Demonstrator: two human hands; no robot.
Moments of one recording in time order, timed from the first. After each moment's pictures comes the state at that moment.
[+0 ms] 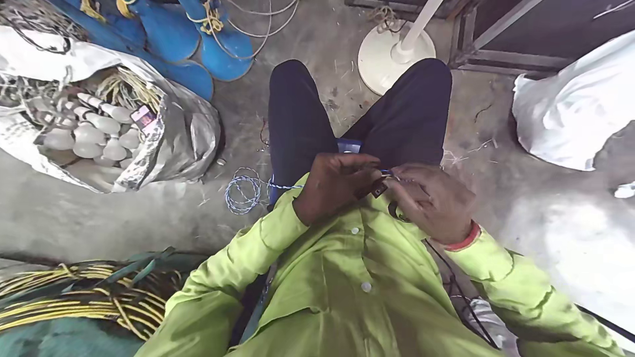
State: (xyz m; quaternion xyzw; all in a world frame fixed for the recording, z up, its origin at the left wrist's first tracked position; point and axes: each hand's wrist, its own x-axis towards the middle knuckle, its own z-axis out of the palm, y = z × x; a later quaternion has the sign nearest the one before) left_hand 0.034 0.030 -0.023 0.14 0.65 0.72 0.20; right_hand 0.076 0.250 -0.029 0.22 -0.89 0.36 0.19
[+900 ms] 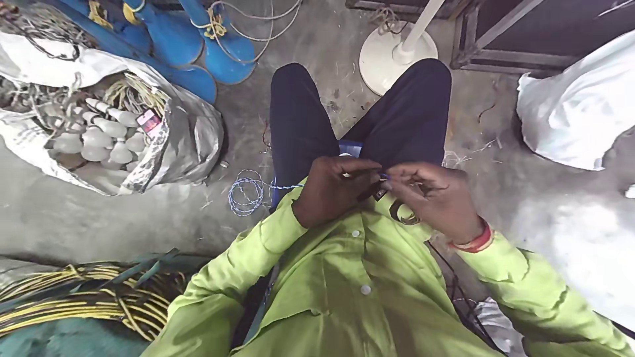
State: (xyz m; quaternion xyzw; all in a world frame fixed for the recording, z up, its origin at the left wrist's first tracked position) left_hand 0.030 0.025 -0.028 0.22 0.71 0.66 0.11; right_hand 0.068 0.255 -0.021 0.14 -0.86 0.50 0.01
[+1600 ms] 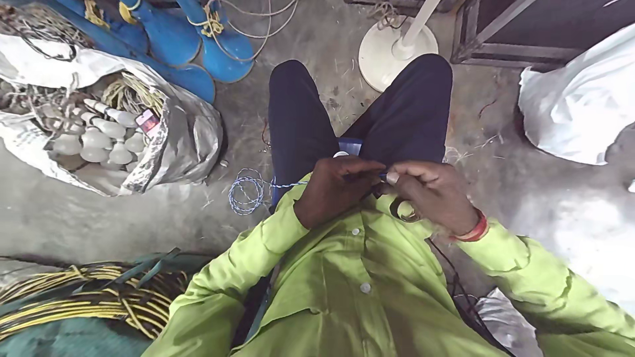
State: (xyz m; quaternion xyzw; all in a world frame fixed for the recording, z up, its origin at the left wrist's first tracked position) left_hand 0.029 0.028 -0.034 0.26 0.71 0.65 0.10; right_hand 0.063 0.252 -0.020 0.12 -0.83 0.55 -0.06
